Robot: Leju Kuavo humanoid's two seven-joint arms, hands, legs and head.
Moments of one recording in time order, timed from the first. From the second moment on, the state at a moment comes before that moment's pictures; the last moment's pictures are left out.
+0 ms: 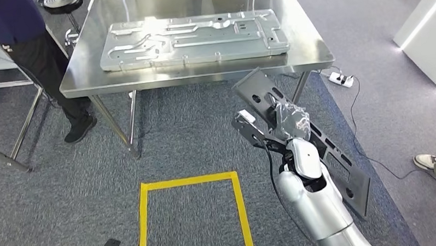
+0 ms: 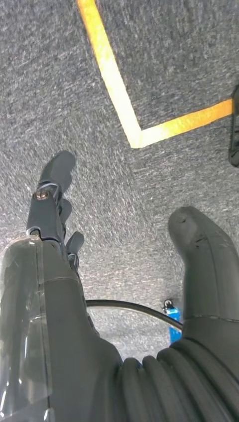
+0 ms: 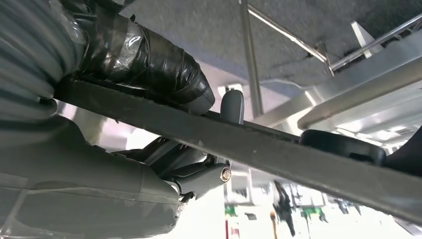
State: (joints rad) left arm -0.15 -0.06 1.07 -0.21 -1.34 -0.02 -0.21; right arm -0.52 0.00 0.48 -1.14 1.20 -0.05 0.31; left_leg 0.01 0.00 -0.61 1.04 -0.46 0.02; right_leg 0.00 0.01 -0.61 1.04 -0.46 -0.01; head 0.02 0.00
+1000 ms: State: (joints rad) left arm -0.14 -0.07 1.04 -0.21 -1.33 -0.02 -0.22; right arm -0.42 0.03 0.55 -1.30 1.34 -0.29 0.24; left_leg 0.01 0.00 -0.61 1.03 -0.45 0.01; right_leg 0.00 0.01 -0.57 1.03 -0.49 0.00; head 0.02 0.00
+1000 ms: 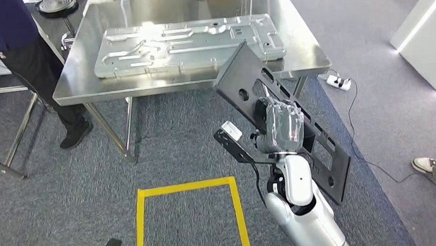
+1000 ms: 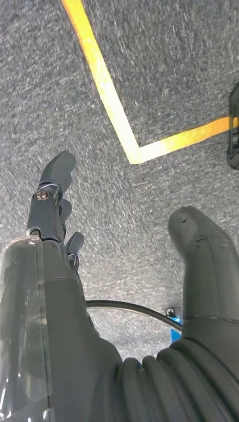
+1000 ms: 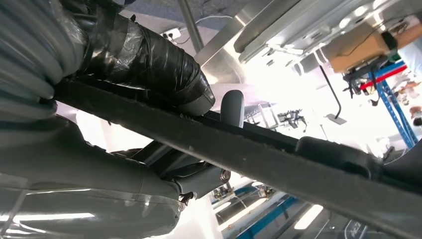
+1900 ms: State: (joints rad) left arm -0.13 -0.07 1.03 -0.21 -1.31 -0.02 -0.23; right arm -0.40 0.05 0.57 -1.30 1.19 -0.21 0.21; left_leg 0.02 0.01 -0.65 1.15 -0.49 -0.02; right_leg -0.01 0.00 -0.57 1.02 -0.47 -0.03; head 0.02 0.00
